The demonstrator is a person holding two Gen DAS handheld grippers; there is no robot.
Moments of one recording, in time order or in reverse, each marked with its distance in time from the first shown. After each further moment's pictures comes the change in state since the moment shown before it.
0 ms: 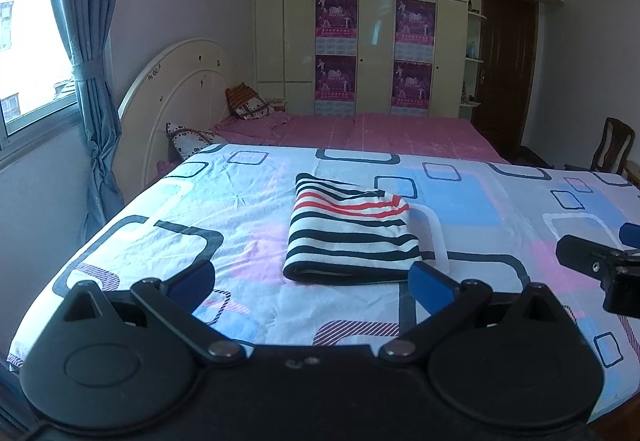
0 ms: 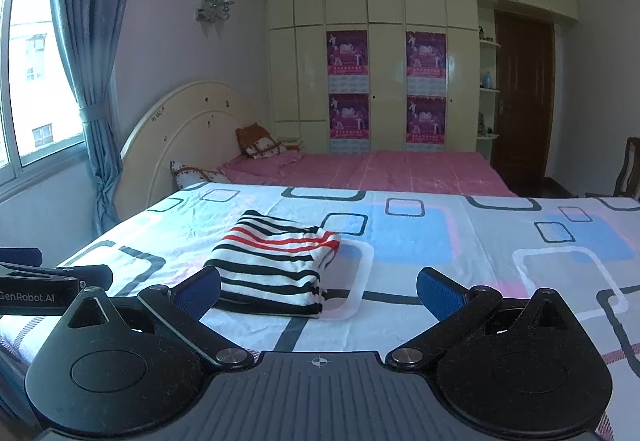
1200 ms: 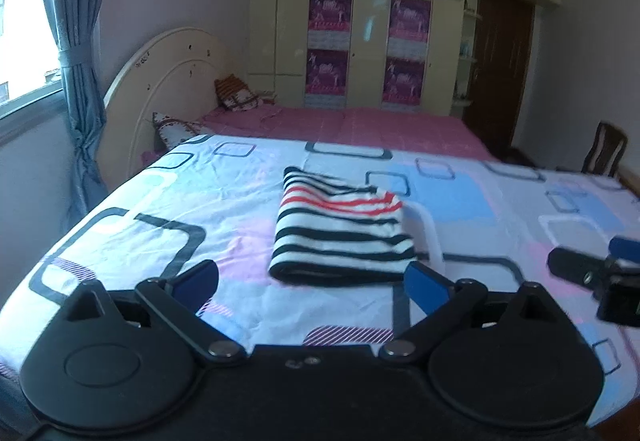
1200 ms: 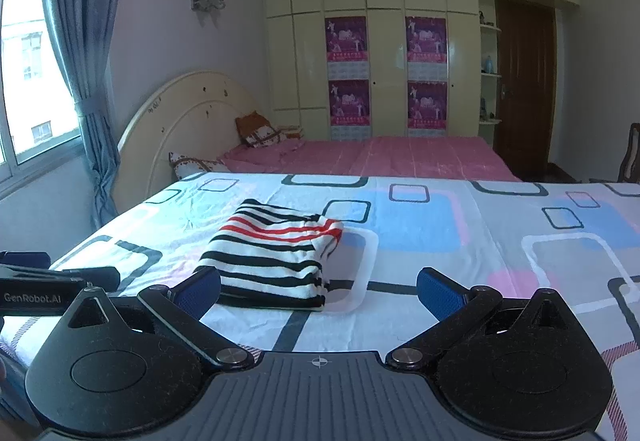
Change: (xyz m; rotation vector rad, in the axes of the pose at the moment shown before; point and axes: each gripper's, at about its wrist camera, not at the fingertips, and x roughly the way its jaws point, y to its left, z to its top) left arm 0.030 0.007 0.000 -0.029 0.010 -0.055; right arm 0.027 0.001 -0.003 0.021 0.044 0.000
